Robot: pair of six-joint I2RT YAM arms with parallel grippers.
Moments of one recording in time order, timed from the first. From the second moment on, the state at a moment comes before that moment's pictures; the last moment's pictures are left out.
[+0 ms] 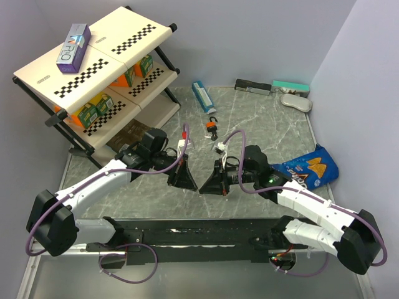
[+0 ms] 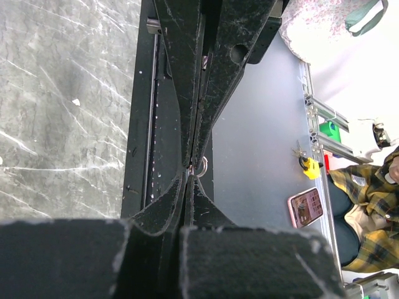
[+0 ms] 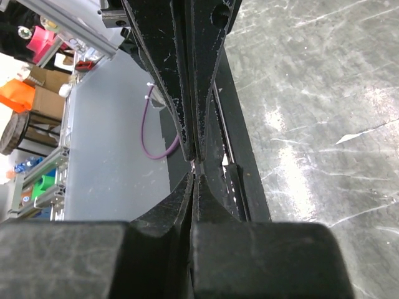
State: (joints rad) left arm -0.64 1.25 0.90 -0.31 1.08 -0.09; right arm 0.73 1.00 0.62 0.04 -0.80 0.41
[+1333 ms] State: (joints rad) left arm -0.57 1.46 0.60 0.13 0.17 -0.80; right arm 0.41 0.65 0.37 0.07 -0.61 0.47
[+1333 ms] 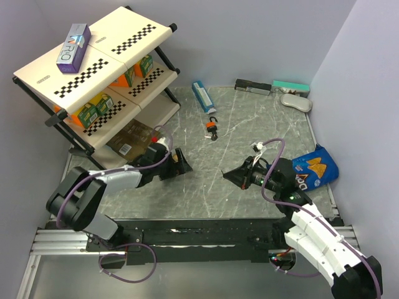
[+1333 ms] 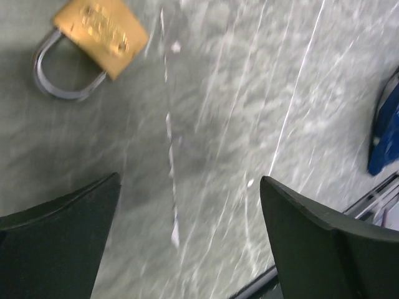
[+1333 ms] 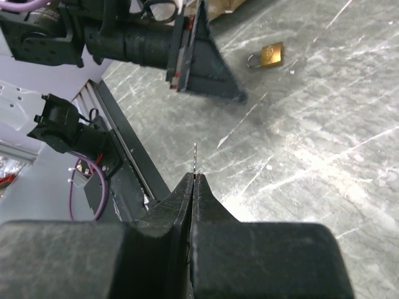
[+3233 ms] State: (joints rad) left arm -0.57 1.81 0.94 0.24 -0.01 -0.67; right arm 0.40 0.69 0.33 0.11 -0.59 0.48
